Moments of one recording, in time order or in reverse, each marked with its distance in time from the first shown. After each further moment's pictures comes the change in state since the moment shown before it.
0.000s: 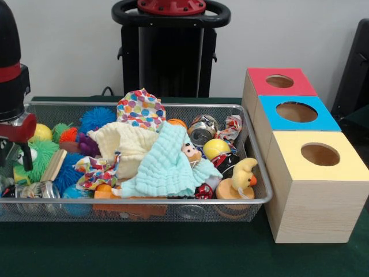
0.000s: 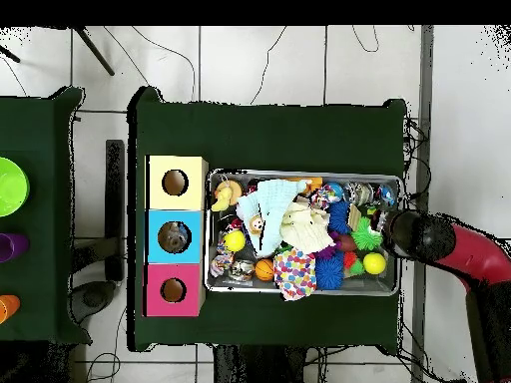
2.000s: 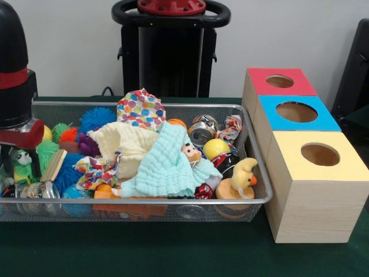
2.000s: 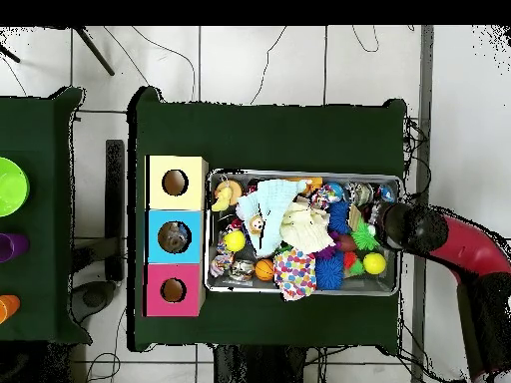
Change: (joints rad) arm 0.033 0.017 0.000 -0.022 0.033 0.000 0.000
